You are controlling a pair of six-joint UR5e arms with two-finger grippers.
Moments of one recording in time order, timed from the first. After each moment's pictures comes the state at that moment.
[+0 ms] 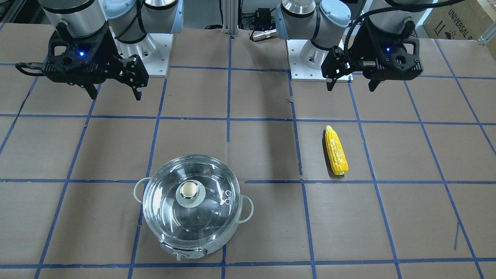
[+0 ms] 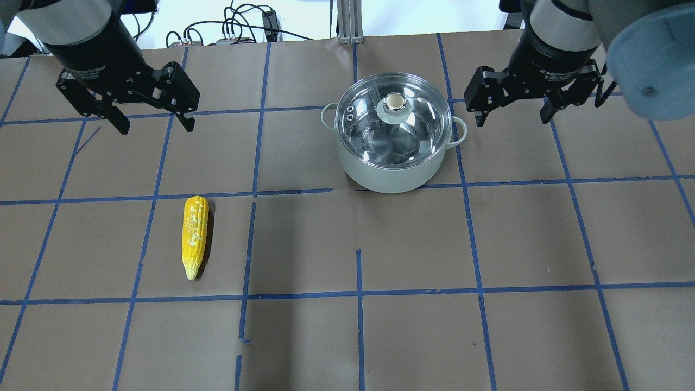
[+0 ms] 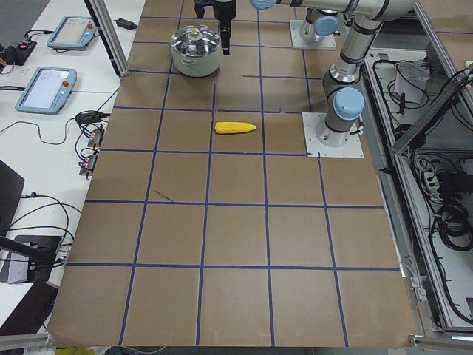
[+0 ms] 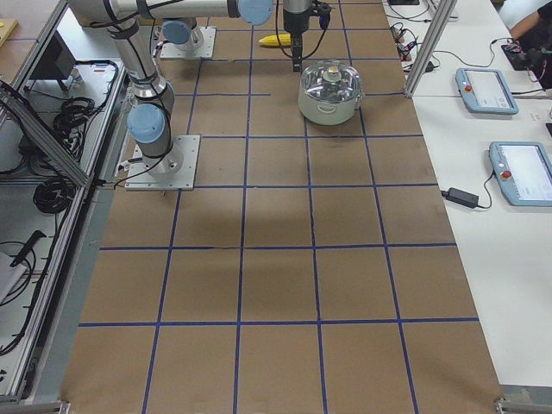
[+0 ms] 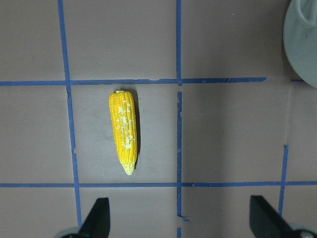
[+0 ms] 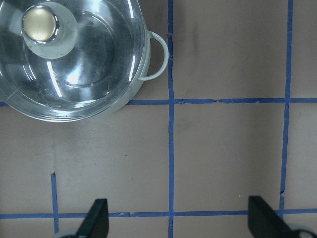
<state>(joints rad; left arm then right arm) -1.54 -1.57 -1.46 -1.72 1.59 0.04 1.60 -1.60 1.59 -1.62 -1.58 0.02</state>
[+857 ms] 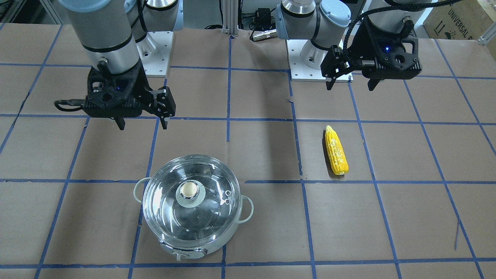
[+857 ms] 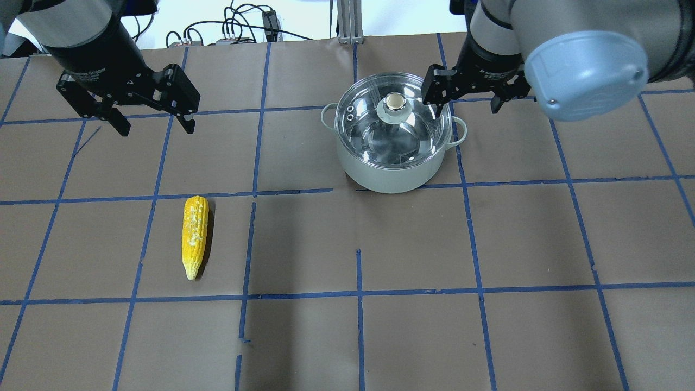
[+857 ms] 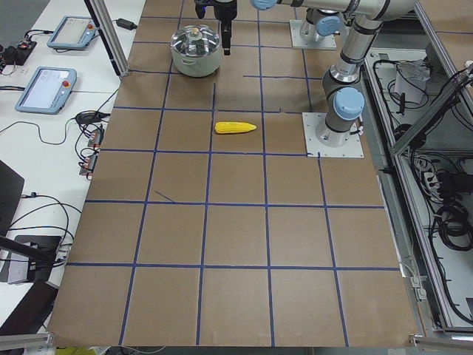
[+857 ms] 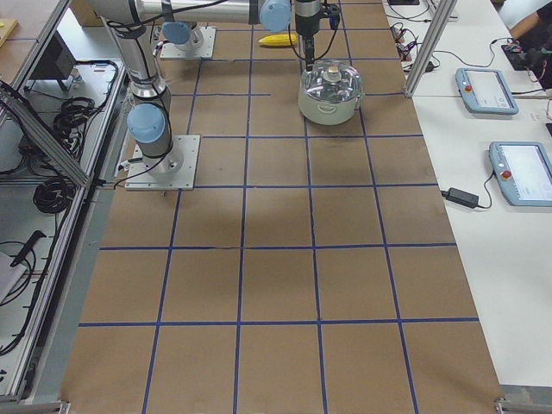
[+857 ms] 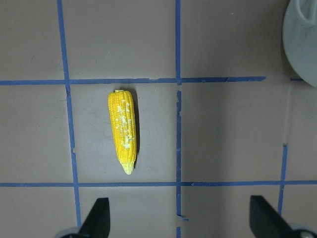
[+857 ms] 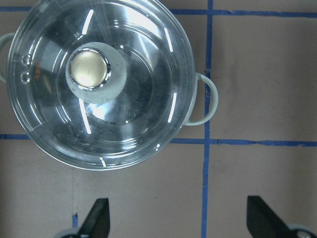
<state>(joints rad) -1.54 -1.57 -1.47 -1.72 1.59 0.04 1.71 -1.46 1.58 -1.83 -1.57 0.09</state>
